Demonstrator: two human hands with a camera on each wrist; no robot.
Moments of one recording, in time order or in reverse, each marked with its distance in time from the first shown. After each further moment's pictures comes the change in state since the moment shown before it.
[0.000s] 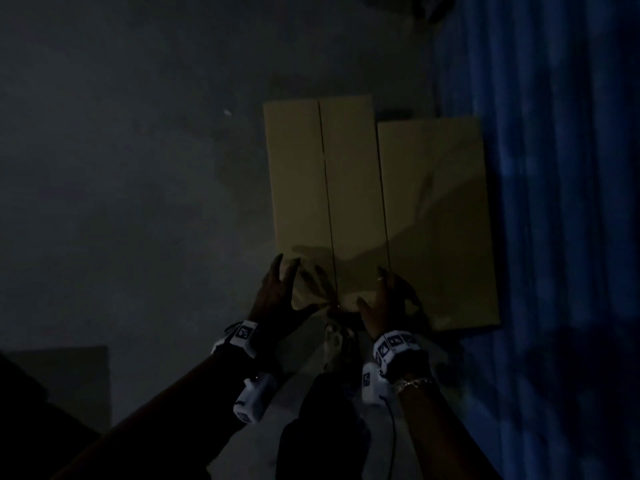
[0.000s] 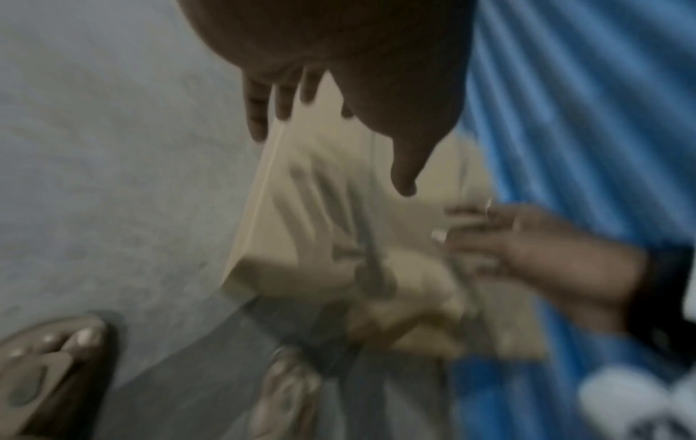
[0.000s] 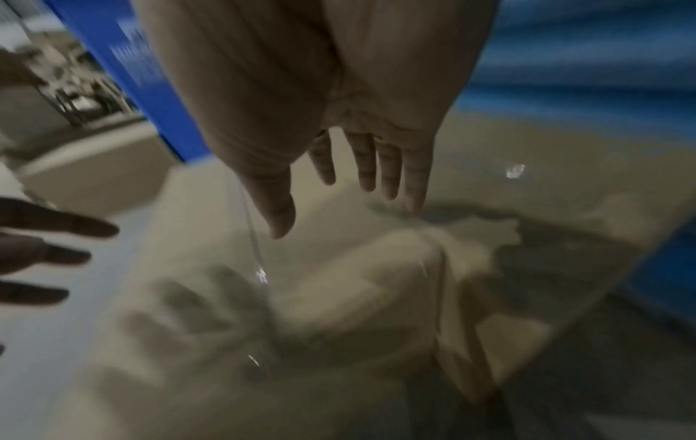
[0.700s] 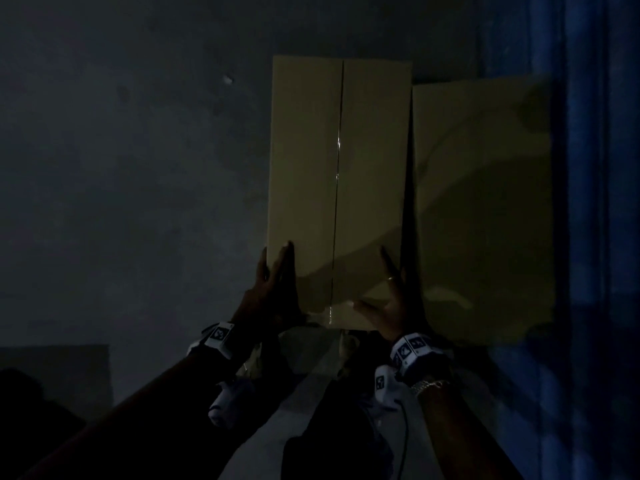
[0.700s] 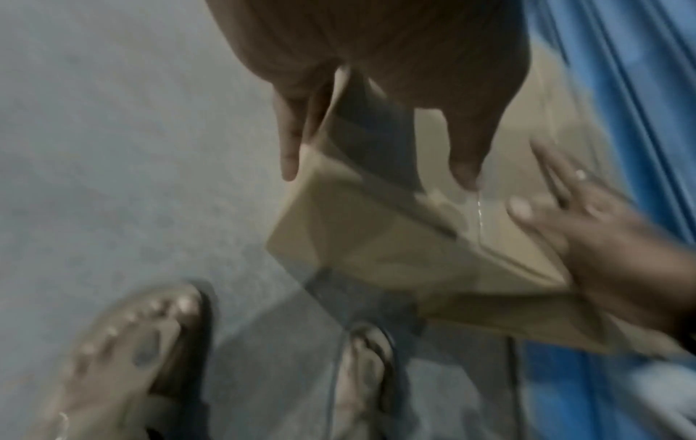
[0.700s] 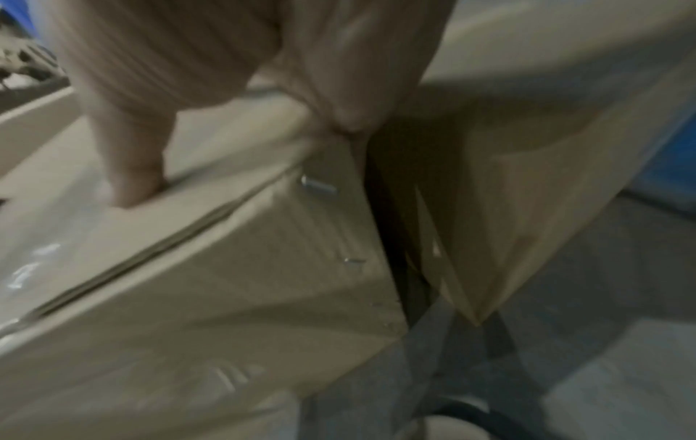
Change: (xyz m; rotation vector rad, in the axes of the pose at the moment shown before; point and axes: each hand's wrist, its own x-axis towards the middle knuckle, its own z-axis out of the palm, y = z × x) left_hand 0.030 -0.083 0.019 0.048 -0.094 0.085; right_hand 0.038 0.004 0.026 0.218 0.085 -0.321
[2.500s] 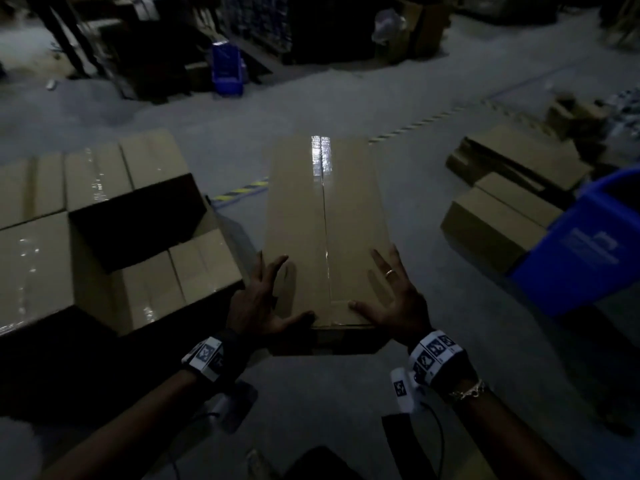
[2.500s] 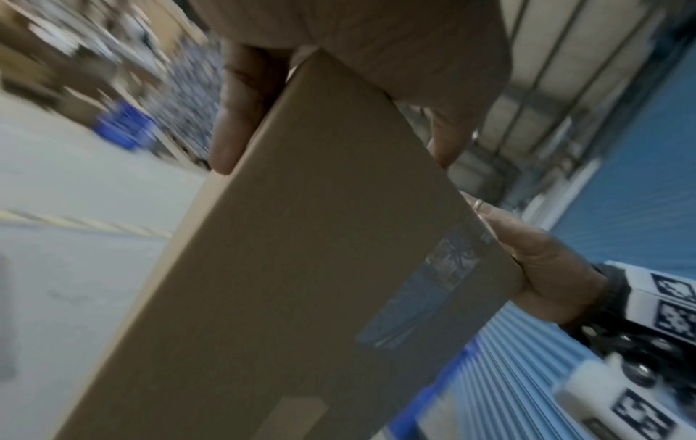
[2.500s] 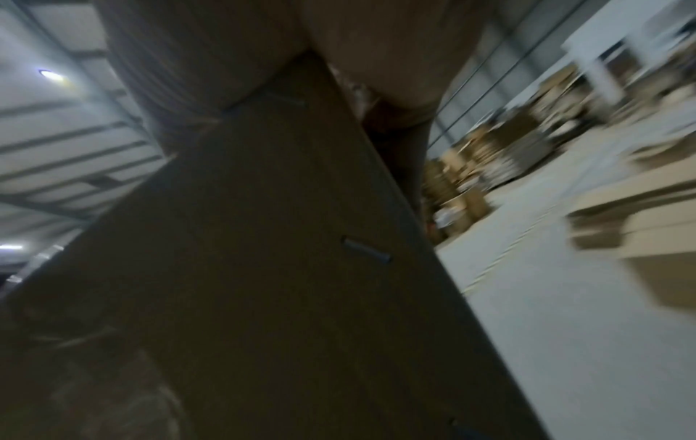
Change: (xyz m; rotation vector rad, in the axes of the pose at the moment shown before) left_hand -0.713 0.260 -0.318 -0.107 1.195 -0.799; right_hand -0.429 -0.644 -0.126 -0.288 -0.508 -1.266
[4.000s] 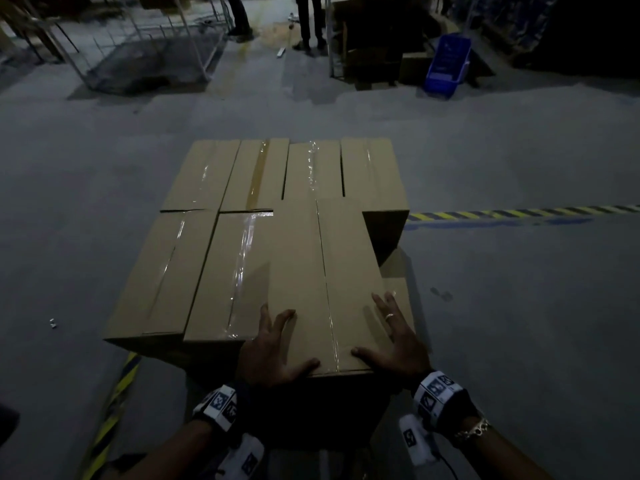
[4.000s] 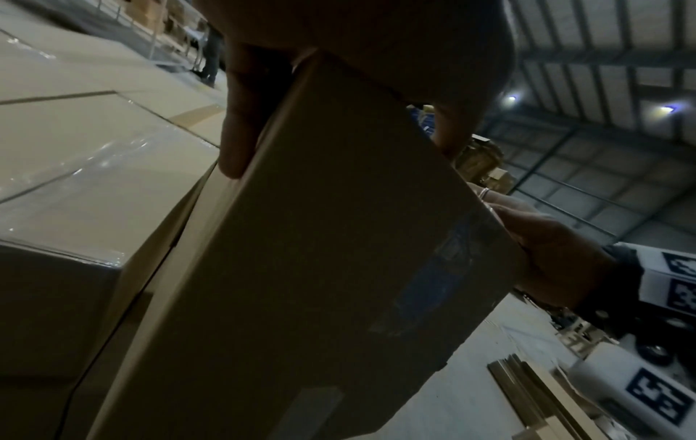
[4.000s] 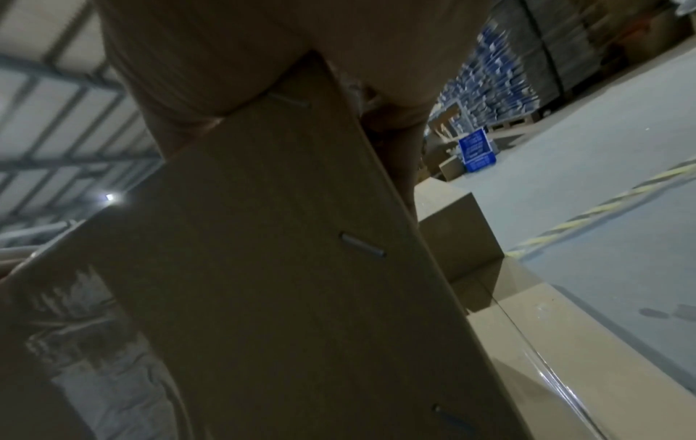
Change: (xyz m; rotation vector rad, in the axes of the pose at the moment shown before) left_hand 0.042 -0.515 -0.174 0.009 0.065 -0.658; right_hand 0.320 -0.299 0.484 0.149 -0.614 -0.234
